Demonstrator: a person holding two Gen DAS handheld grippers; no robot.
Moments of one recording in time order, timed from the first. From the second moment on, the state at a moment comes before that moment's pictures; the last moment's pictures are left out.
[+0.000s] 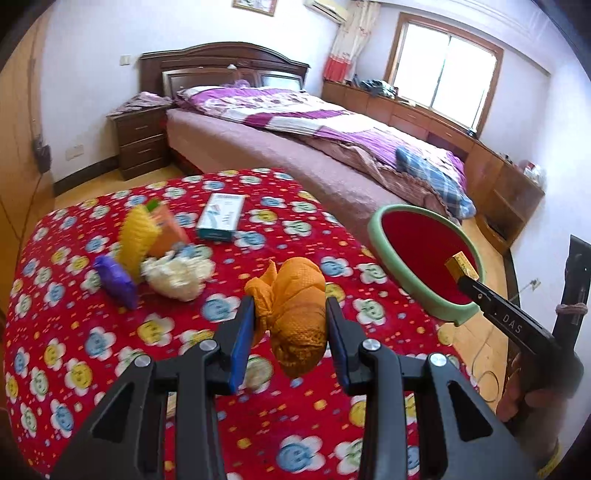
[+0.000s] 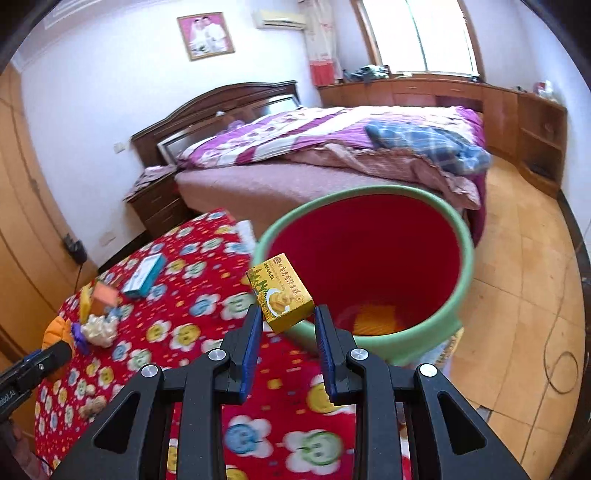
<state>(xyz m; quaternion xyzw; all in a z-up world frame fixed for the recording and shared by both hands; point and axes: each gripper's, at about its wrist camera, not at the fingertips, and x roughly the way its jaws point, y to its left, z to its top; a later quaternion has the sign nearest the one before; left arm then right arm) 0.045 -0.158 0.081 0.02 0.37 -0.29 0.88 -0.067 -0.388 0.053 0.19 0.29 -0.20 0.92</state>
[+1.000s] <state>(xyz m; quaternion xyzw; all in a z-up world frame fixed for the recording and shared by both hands) 0.062 -0.364 0.053 0.12 0.38 -0.40 0.83 -0.091 -0.491 0.027 0.24 0.29 -0.25 0.89</state>
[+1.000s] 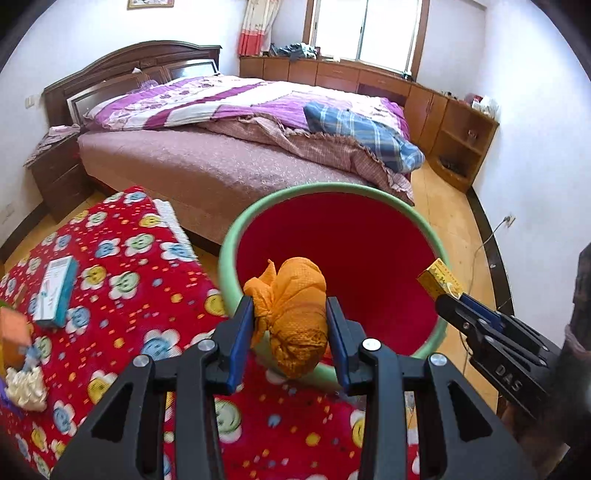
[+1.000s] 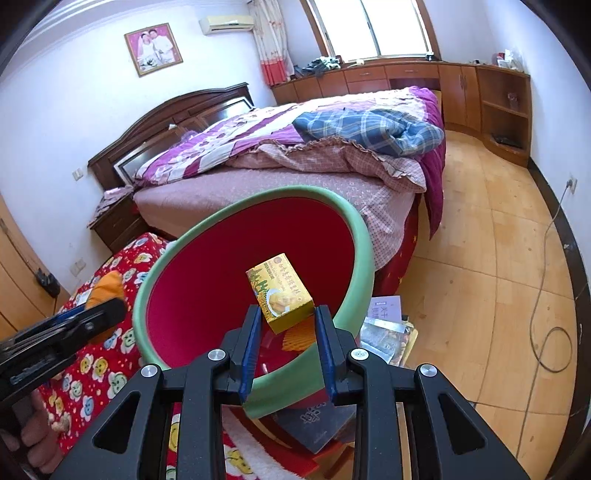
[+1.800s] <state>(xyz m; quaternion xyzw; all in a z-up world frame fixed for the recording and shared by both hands) 0.067 -0.373 0.047 0.08 0.42 -0.38 0.82 -0.098 -0.494 0.033 0.25 0.27 -0.22 0.90</state>
